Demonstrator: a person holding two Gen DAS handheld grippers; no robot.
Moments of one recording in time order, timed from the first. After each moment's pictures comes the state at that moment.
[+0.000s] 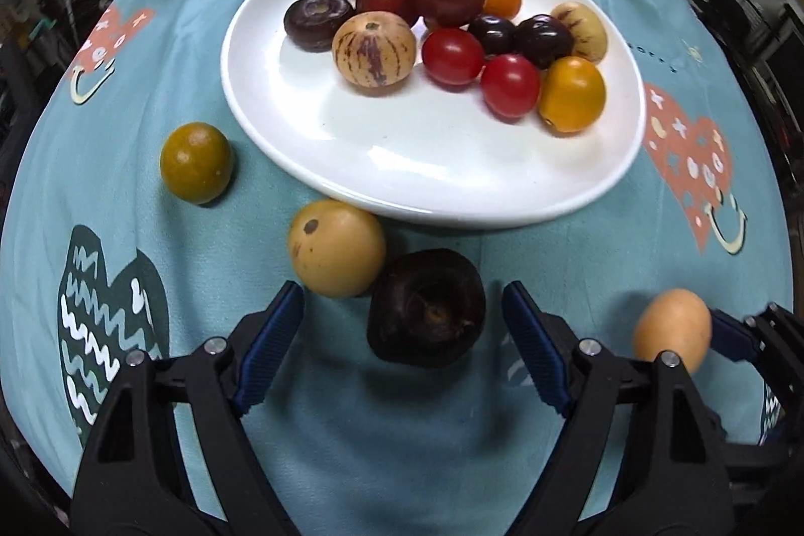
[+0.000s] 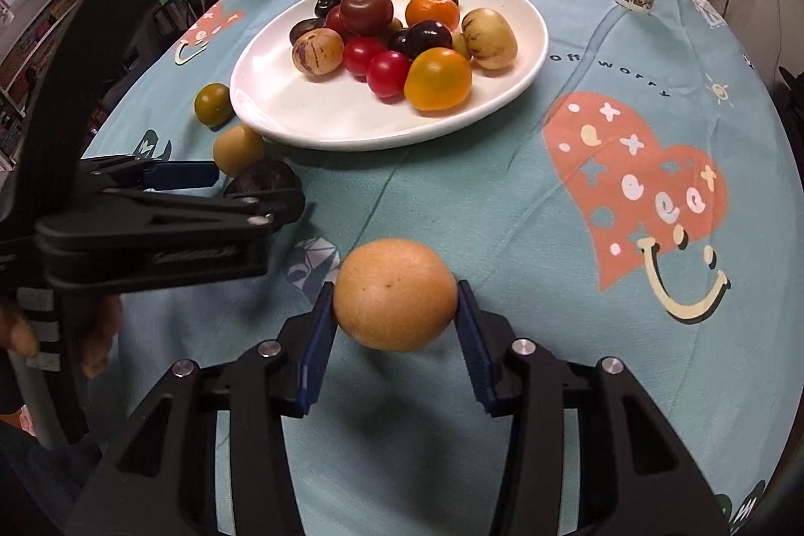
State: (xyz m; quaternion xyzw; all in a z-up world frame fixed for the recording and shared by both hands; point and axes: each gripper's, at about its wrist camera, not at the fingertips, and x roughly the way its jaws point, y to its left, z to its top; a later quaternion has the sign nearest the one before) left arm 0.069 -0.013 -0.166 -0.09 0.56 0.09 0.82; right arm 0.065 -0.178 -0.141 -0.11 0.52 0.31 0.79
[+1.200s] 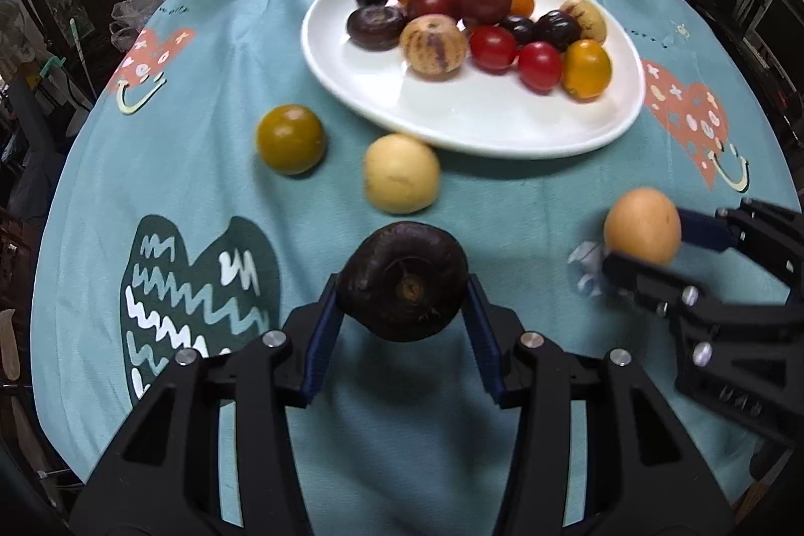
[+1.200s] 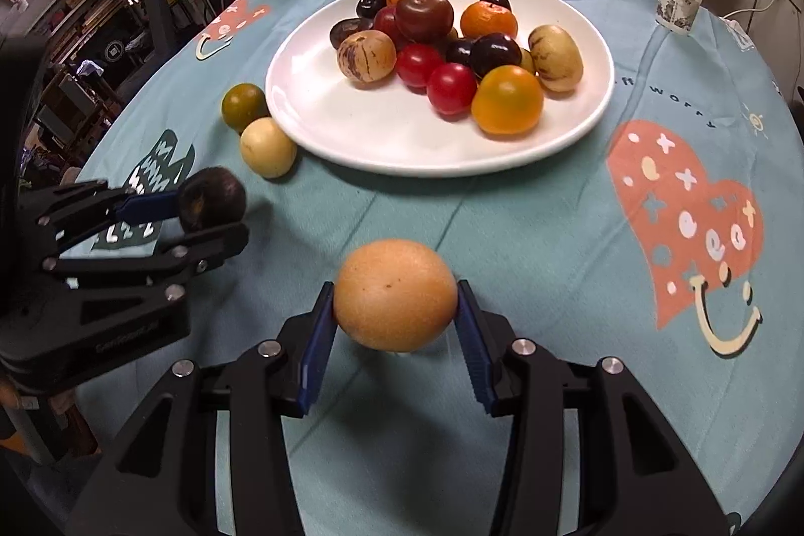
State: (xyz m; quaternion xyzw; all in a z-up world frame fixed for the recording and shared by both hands) left arm 0.015 0.015 -0.154 -0.04 0.55 0.08 0.83; right arm 0.067 -0.135 -0.146 -0.11 0.51 0.33 0.78
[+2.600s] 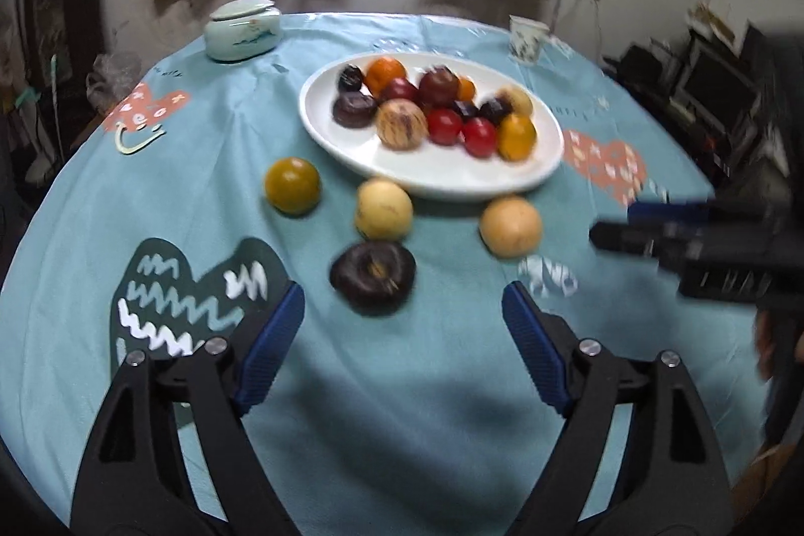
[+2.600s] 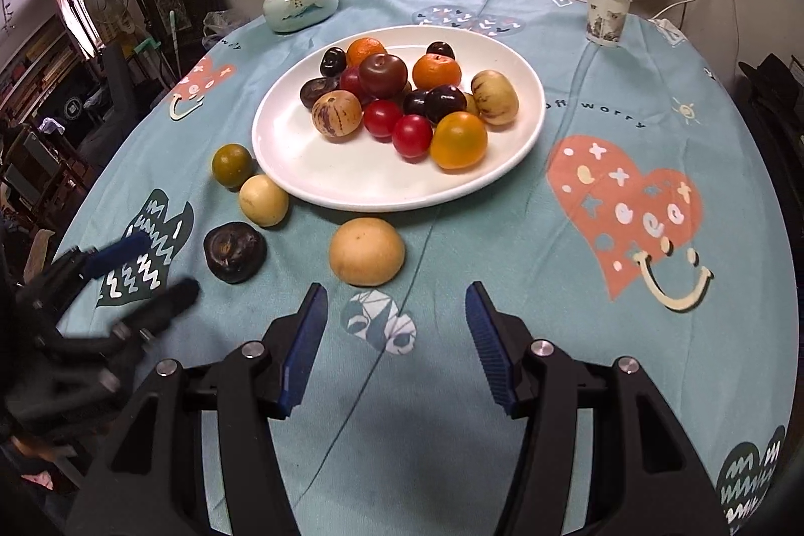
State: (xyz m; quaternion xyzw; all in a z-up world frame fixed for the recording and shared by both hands) left arm -0.047 0.014 -0.147 -0.04 0.39 0.00 0.92; right arm 0.040 -0.147 -0.111 -0.07 0.48 0.25 0.84
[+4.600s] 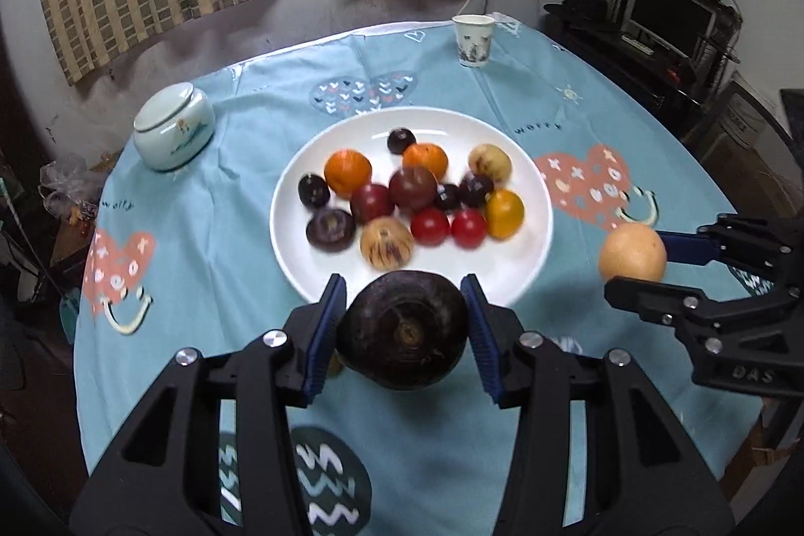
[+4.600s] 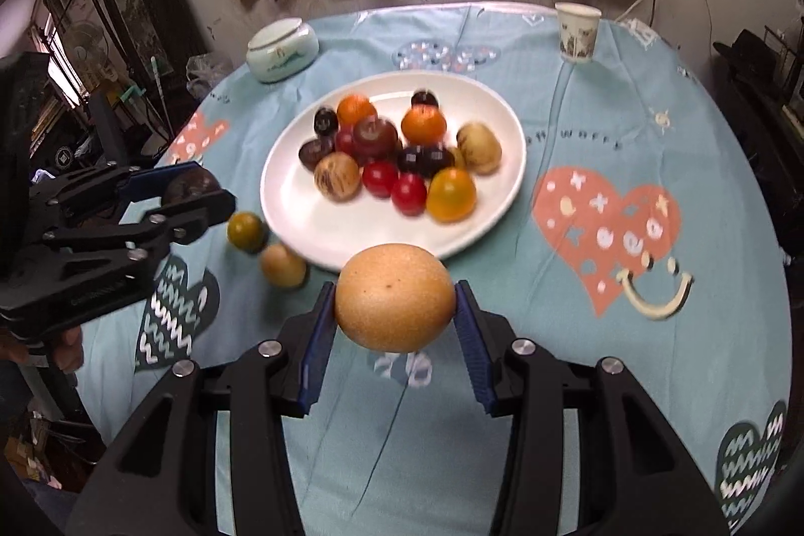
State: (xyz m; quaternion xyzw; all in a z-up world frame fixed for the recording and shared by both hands) left arm 0.058 0.032 -0.062 0.05 0.43 -0.08 0.90; right arm 0.056 -0.140 -0.068 -0.02 0.46 0.23 0.86
